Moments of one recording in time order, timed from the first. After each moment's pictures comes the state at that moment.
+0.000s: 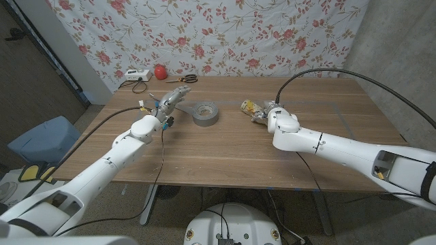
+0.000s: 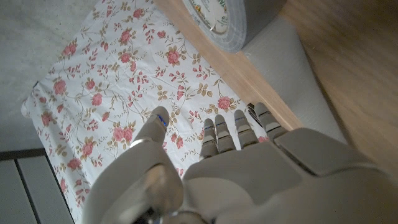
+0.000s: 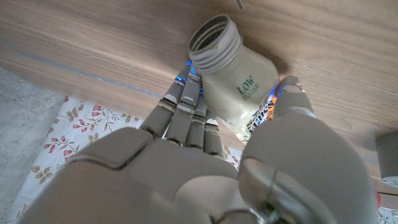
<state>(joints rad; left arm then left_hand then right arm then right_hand) 0.77 0.68 0.48 -1.45 -0.31 -0.09 0.11 0.40 0.04 0.59 -0.17 0.18 0.16 -0.03 0.24 0.18 0.12 -0.05 0.29 0.20 0.10 0.03 0.24 0.19 -0.09 0.13 0.57 0.19 -0.37 -0.65 -1.19 -1.76 -0.40 -1.05 0.04 0.69 0.00 0.22 -0.15 0.26 0.55 0.17 0.33 0.22 0.67 0.12 0.72 0.39 0.84 -0.07 0.70 0.61 0.60 -0.05 0.33 0.21</state>
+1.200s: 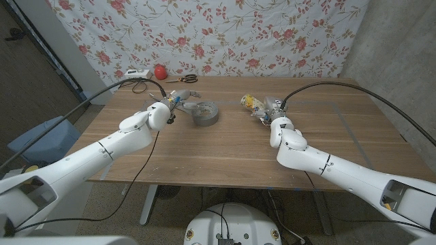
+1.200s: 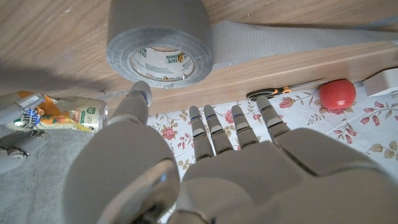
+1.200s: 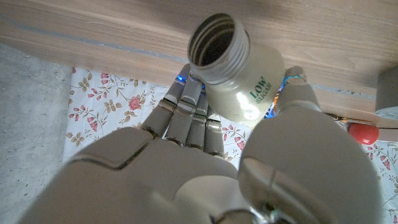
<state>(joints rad) 0.63 0.86 0.74 -1.84 0.43 0.47 -0.04 0.66 -0.15 0.49 -0.17 0.24 0.39 -0.14 0.27 0.19 0.31 -0.15 0.31 0.21 0.13 0.03 0.24 0.20 -0.04 0.19 0.55 0.19 -0.61 -0.65 -0.99 -1.85 -0.50 -0.95 -0.23 0.74 -0.04 0.22 -0.15 0.27 0.67 0.16 0.34 0.25 0.72 0.11 0.81 0.47 0.89 -0.08 0.74 0.70 0.60 -0.05 0.37 0.23</state>
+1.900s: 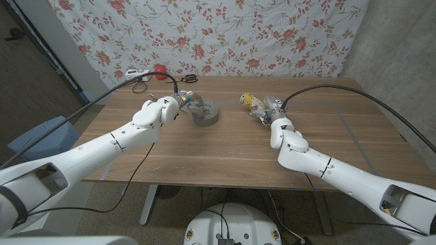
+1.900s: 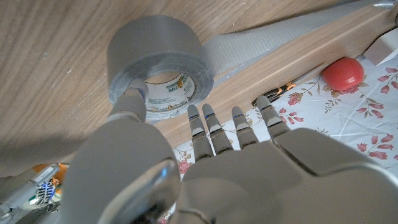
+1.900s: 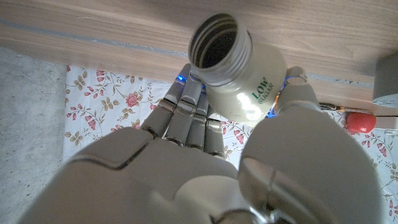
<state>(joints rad) 0.50 0.82 0.88 -1.82 0.74 0.52 -0.33 0.69 -0.16 0.44 -0.16 0.26 0.43 -0.16 0.27 0.19 0.33 -0.16 0.31 0.22 0.13 0.03 0.24 0.20 -0.03 0.20 0.54 0.19 -0.66 -0.63 -0.93 -1.83 -0.51 -0.88 -0.26 0.74 -0.04 0.22 -0.15 0.28 0.68 0.16 0.33 0.26 0.73 0.11 0.82 0.48 0.90 -0.09 0.74 0.73 0.60 -0.05 0.38 0.23</state>
